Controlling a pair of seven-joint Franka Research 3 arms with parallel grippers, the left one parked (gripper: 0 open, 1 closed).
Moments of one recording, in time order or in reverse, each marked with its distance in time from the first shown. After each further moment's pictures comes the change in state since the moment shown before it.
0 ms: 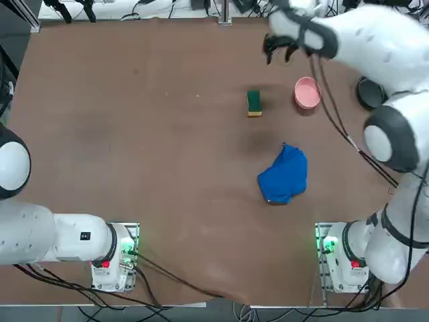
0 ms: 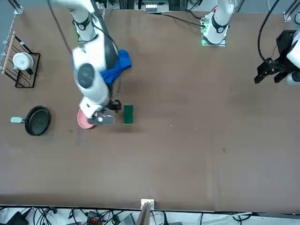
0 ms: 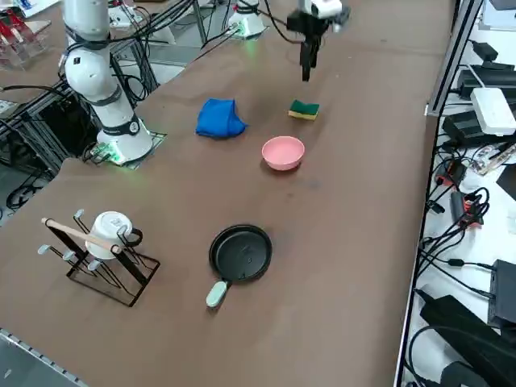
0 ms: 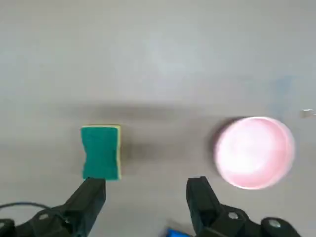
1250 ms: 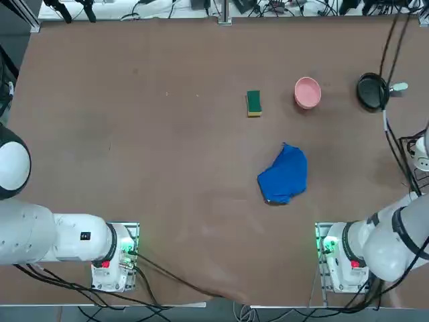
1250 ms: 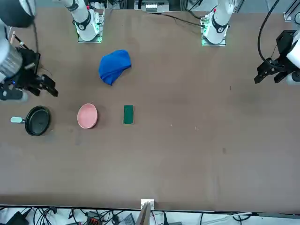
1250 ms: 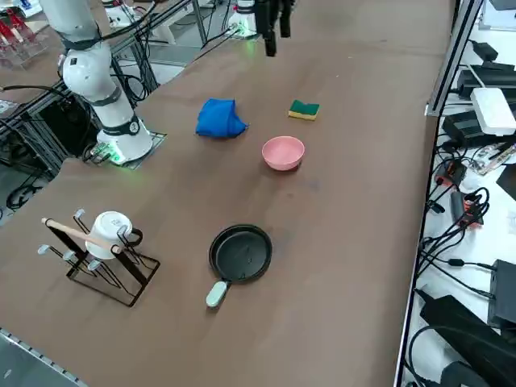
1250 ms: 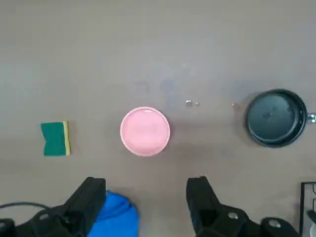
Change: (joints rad) arm -0.177 -0.289 -0.161 0.038 -0.010 -0.267 -0.235
